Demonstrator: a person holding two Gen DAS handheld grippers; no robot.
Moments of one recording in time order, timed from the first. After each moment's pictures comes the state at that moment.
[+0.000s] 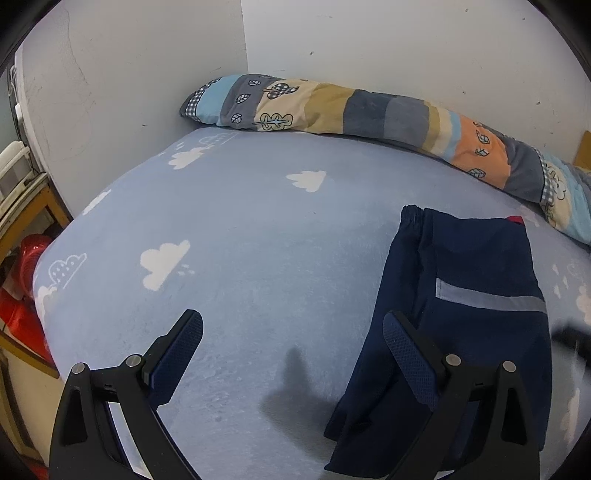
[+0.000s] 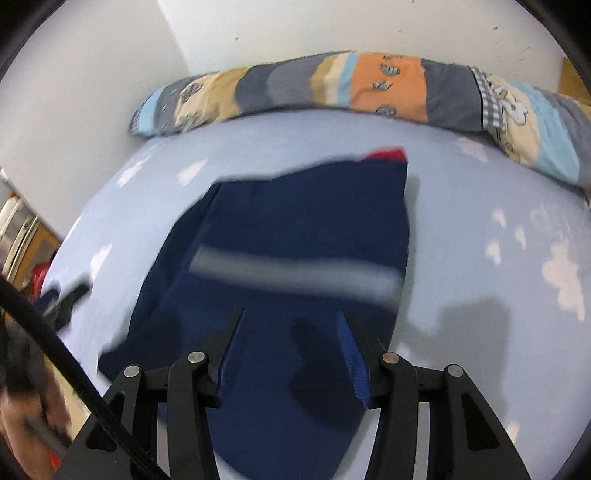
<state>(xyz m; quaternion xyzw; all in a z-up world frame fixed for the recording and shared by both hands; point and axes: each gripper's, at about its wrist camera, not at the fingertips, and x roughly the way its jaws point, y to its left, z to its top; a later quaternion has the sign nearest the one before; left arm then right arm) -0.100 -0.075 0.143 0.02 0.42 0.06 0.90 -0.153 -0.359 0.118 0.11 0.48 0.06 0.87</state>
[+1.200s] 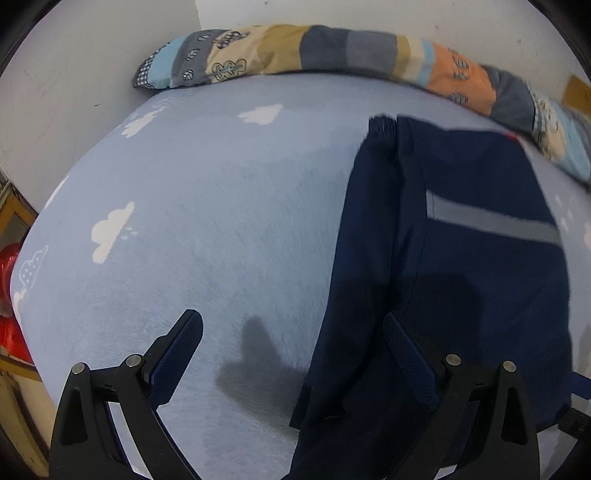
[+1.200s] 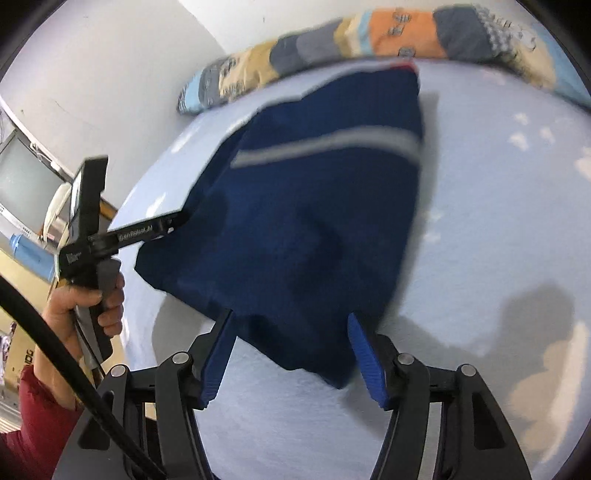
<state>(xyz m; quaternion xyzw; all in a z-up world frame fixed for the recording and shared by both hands) -0.085 -0.109 0.074 0.07 0.51 0.01 0.86 -0.228 -0.376 0.061 0.19 0.50 0.17 0.83</state>
